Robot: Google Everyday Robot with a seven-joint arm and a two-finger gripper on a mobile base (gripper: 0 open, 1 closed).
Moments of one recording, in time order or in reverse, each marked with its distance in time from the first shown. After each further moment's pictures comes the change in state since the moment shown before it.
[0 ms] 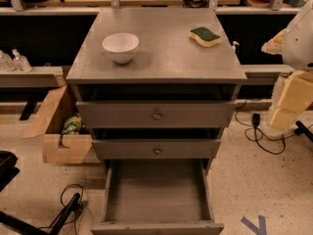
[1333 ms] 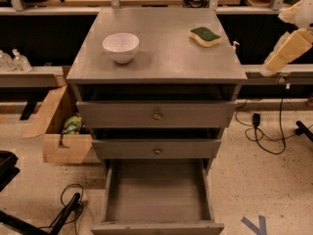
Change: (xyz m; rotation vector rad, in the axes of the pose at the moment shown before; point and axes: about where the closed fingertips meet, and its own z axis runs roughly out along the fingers) arm 0.036 -0.157 0.027 0.140 -0.256 0.198
